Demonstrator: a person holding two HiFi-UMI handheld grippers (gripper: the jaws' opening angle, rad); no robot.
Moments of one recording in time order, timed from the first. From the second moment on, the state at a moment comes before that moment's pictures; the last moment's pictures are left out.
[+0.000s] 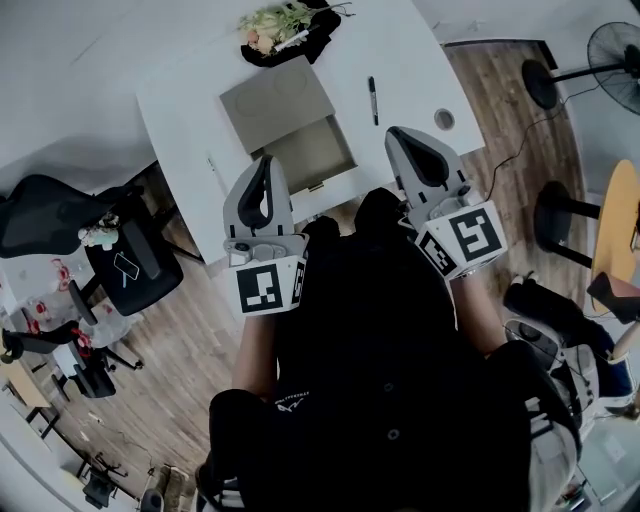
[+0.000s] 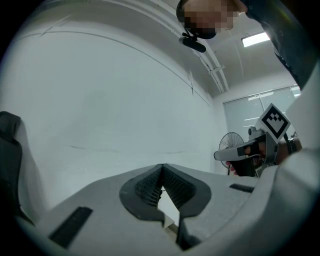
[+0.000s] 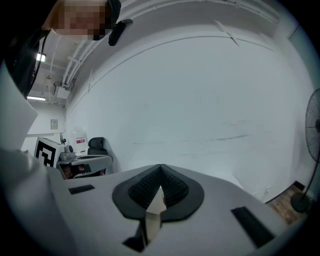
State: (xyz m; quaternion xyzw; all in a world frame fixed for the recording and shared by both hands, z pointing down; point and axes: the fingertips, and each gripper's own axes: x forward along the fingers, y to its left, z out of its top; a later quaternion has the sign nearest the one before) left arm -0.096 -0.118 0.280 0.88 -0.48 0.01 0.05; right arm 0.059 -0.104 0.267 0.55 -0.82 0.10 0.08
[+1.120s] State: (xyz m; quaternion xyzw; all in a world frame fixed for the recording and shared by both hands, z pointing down) left arm 0.013 -0.200 0.318 0.87 -0.48 0.04 0.09; right arm 0.180 -0.237 0.395 0.57 -0.77 0.25 0.16
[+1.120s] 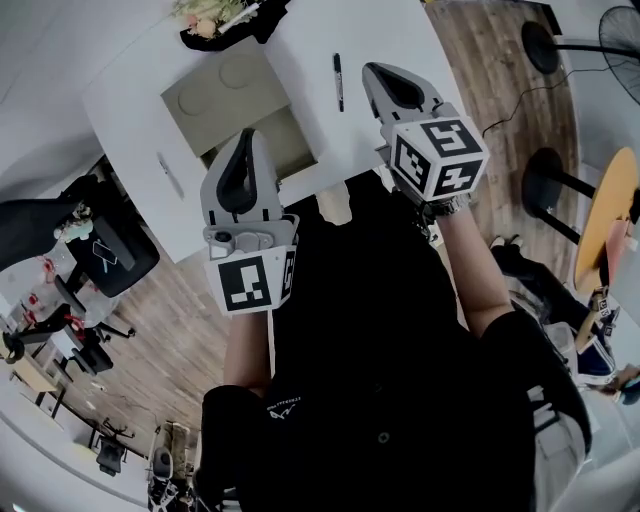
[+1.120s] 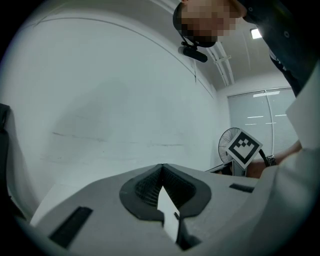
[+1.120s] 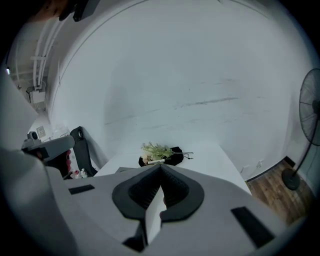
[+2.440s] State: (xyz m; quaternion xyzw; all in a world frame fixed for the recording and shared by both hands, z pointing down) left arm 0.033 -0.250 0.393 0.85 -0.50 0.09 0.15; right arm 0.183 -0.236 0.643 0.52 -0.67 0.42 0.34
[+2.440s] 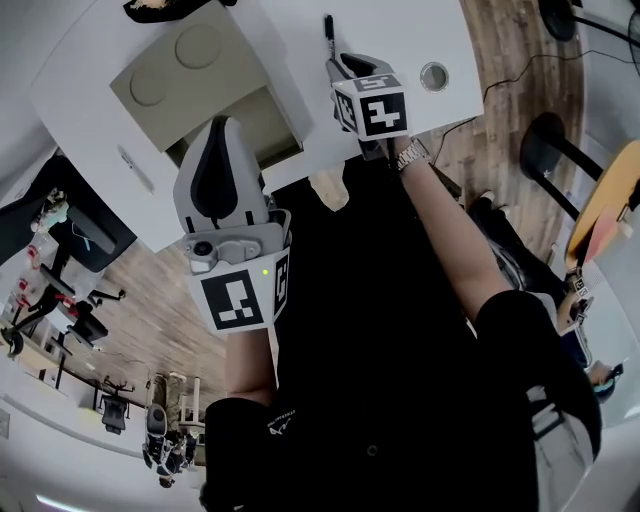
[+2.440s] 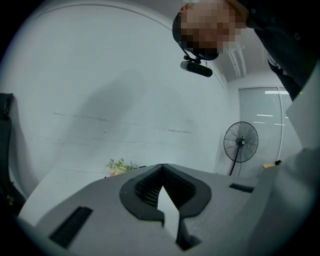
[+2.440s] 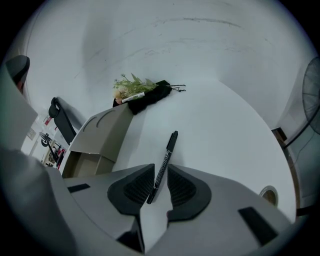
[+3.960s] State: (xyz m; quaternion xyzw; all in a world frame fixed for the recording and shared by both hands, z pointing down) left arm -0.002 -0.210 0.359 0.87 -0.48 0.07 0.12; right arm 0.186 -0.219 0.594 0.60 -0.63 0.39 0.30
